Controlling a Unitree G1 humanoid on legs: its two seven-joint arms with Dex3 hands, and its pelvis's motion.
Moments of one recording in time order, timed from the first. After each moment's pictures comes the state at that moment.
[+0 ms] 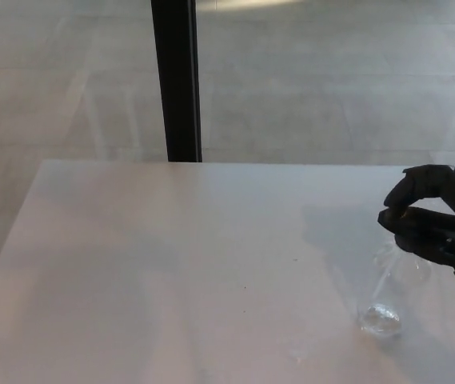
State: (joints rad) left_arm 0.04 0.57 0.55 1.18 -0.26 -0.09 -0.39; right_arm -0.38 -0.86 0.32 -0.30 -0.49 0.36 0.20
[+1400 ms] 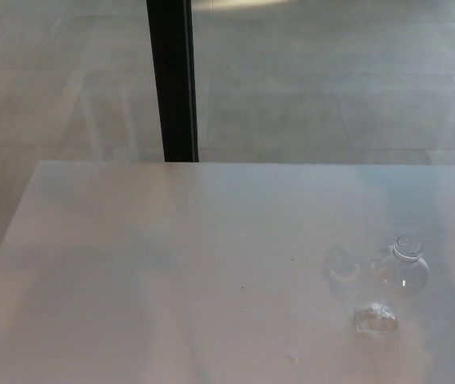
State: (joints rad) left_arm 0.04 0.58 0.54 1.19 -0.28 -0.10 -0.40; right_arm -0.63 -0.83 -0.32 -0.10 -0.19 0.56 0.42
